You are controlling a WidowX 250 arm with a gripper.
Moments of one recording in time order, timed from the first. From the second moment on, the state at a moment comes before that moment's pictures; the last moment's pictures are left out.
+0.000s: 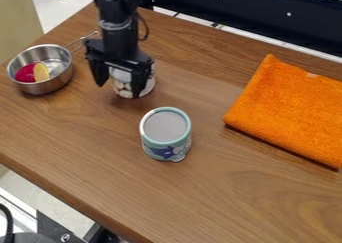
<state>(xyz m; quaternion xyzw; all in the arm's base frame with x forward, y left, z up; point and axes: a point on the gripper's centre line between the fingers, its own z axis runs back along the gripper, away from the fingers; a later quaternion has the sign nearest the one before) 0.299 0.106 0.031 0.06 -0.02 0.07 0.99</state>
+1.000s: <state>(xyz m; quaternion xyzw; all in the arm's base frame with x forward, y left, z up) 0.372 0.087 0.013 0.05 -0.04 0.08 0.99</state>
